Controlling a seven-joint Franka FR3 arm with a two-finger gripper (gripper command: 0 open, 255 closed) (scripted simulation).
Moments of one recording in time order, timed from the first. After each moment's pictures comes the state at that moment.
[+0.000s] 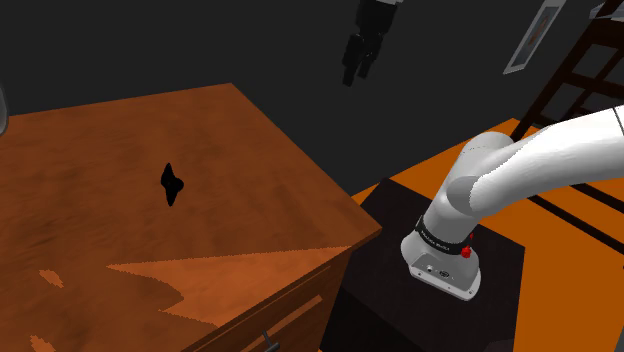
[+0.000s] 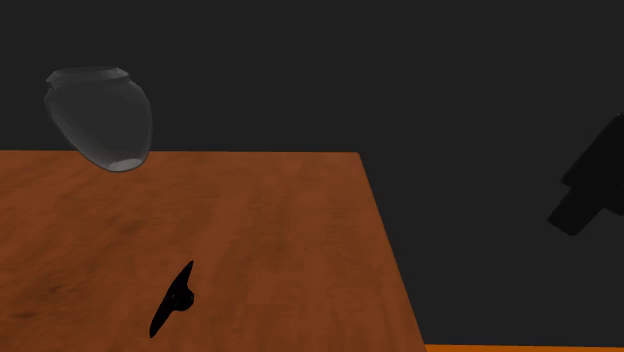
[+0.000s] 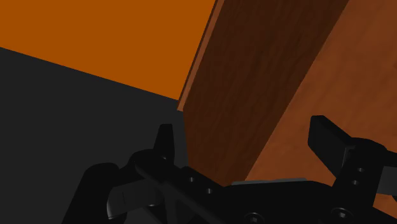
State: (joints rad) arm 0.01 -0.77 -0.01 -2.37 0.08 1.68 -0.11
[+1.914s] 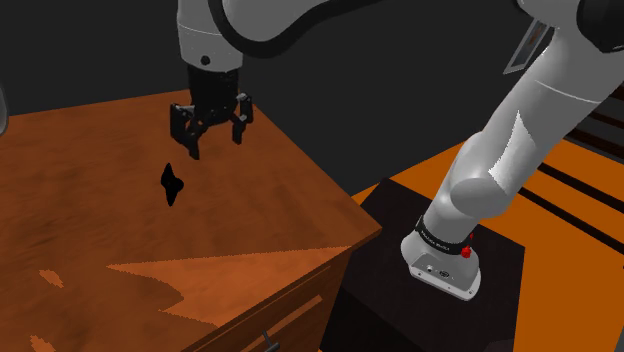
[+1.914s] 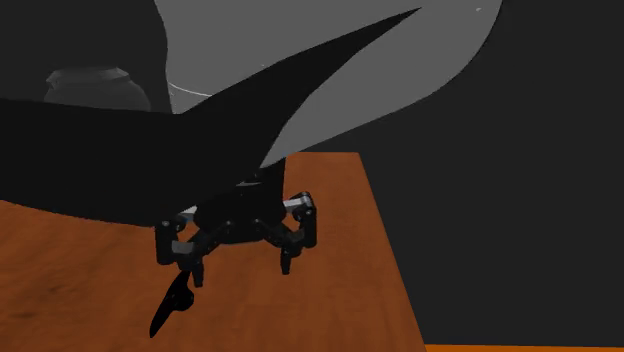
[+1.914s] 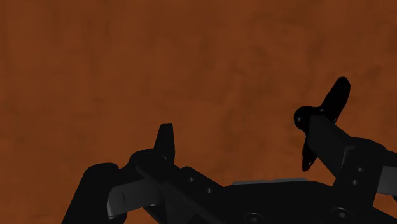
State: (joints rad) arm 0.09 -0.12 0.55 -2.02 0.11 2.04 0.63
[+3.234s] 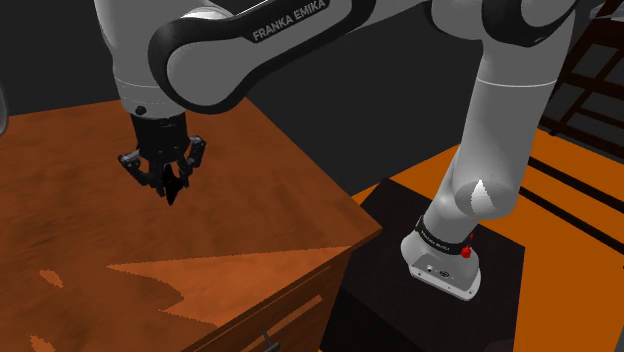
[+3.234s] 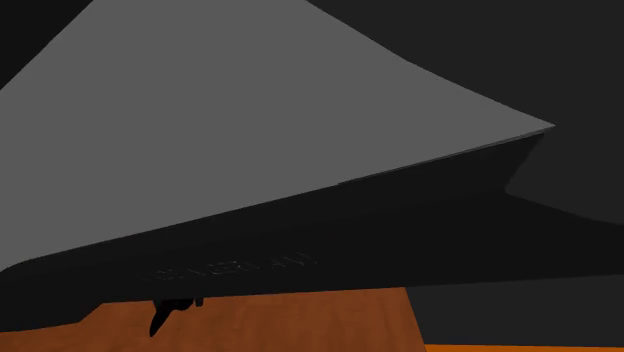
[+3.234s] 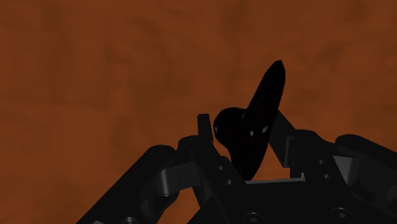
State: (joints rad) arm 0.18 0.23 0.61 -1.81 -0.12 2.13 0.90
